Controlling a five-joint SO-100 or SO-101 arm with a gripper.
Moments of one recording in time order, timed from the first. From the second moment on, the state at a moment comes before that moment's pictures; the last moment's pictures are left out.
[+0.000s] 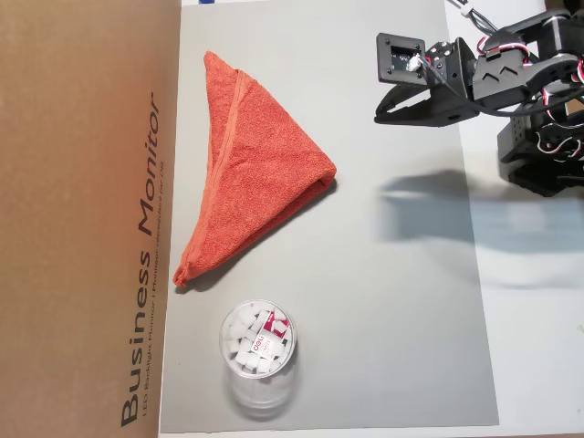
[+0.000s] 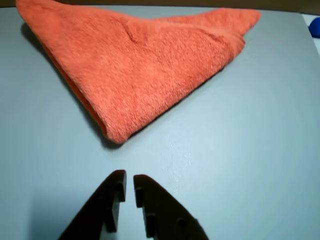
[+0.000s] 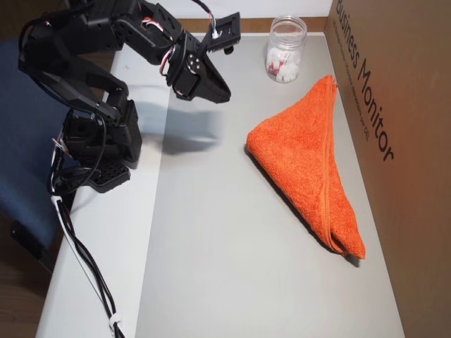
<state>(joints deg) 2.6 148.8 136.8 48.6 85.1</state>
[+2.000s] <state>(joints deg) 1.2 192.8 179.1 72.5 84.3</state>
